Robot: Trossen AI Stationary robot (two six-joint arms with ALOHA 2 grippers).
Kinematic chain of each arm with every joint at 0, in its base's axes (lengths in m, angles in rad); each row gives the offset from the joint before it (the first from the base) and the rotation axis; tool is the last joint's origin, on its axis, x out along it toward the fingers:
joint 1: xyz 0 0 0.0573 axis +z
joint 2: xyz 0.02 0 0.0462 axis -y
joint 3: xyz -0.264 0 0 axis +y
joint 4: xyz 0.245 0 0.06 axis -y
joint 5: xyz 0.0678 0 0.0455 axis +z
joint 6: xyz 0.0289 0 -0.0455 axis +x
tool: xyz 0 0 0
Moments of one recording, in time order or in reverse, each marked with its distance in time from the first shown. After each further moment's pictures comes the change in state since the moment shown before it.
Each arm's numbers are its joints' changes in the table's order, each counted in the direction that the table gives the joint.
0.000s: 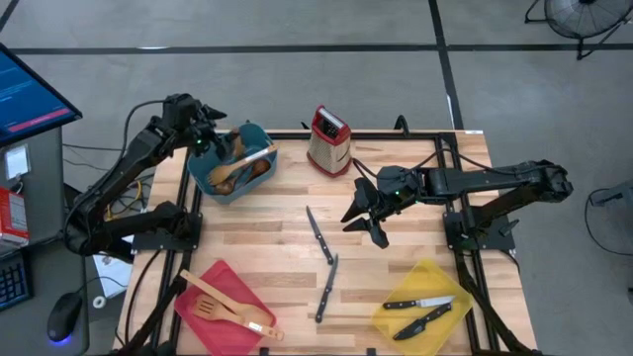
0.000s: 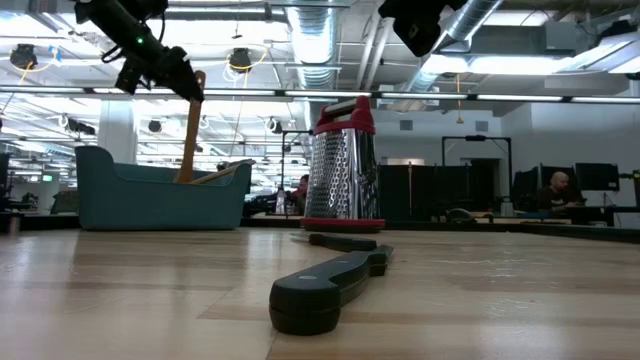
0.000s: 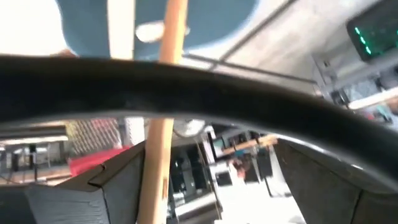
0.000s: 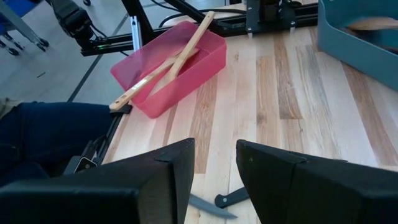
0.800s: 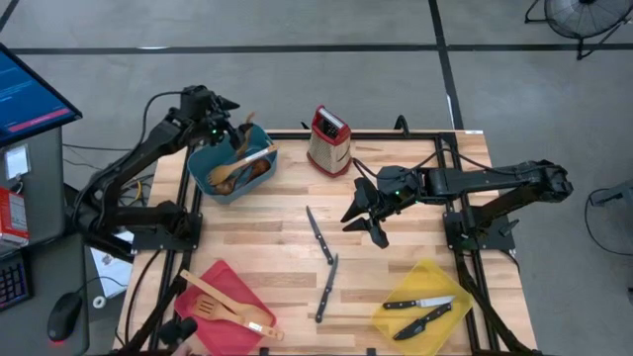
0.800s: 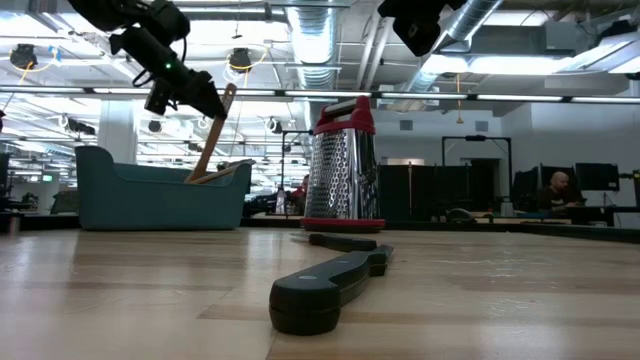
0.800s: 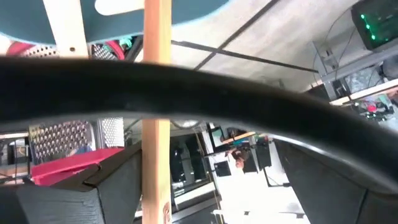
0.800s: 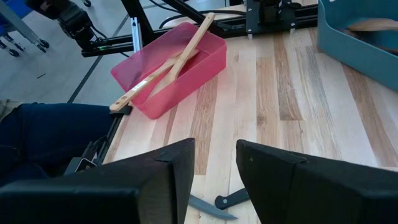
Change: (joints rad) left arm 0.009 -0.202 0.000 0.251 -0.026 0.000; right arm 0.000 0.000 0.000 0.004 0.000 0.002
